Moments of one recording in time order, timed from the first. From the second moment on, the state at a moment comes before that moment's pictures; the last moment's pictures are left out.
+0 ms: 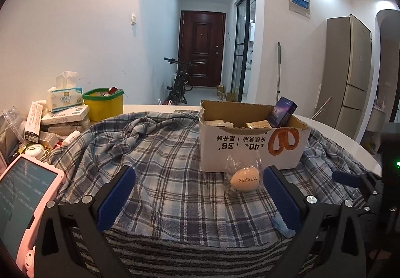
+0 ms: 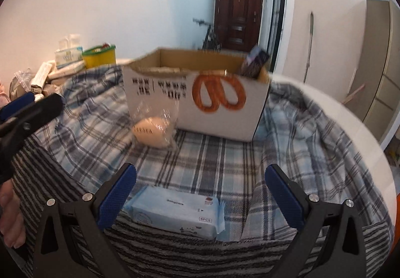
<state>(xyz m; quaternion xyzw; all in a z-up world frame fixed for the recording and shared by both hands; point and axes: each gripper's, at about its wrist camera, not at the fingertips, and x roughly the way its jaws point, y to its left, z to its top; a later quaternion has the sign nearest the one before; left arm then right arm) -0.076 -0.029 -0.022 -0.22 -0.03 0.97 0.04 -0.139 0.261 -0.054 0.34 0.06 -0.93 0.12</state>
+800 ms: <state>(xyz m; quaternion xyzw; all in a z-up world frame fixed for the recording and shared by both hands) -0.081 -0.031 -0.024 -0.24 -0.03 0.97 0.03 -0.151 0.249 -0.077 0.41 0.07 -0.90 0.14</state>
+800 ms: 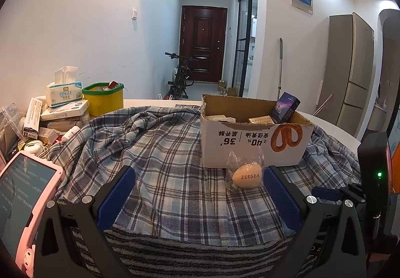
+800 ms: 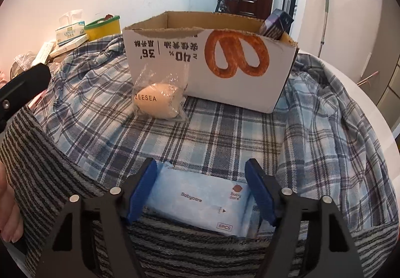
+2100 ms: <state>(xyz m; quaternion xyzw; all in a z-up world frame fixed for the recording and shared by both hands) -0.081 -0.033 -0.020 -0.25 -0.04 0.97 0.03 -0.125 0.262 -0.040 0.33 0.04 -0.93 0.16</state>
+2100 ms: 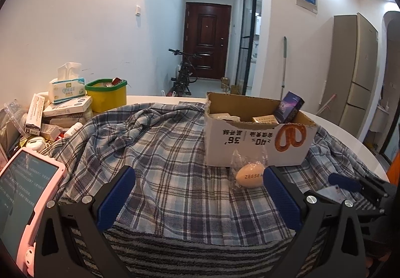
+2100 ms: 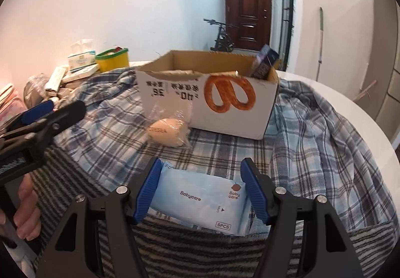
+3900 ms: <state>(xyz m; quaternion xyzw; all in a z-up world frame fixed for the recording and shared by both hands) -0.206 0.040 -0.050 -0.37 0.01 0.92 0.12 -0.172 0.316 0.017 0.14 0.03 -0.99 0.09</state>
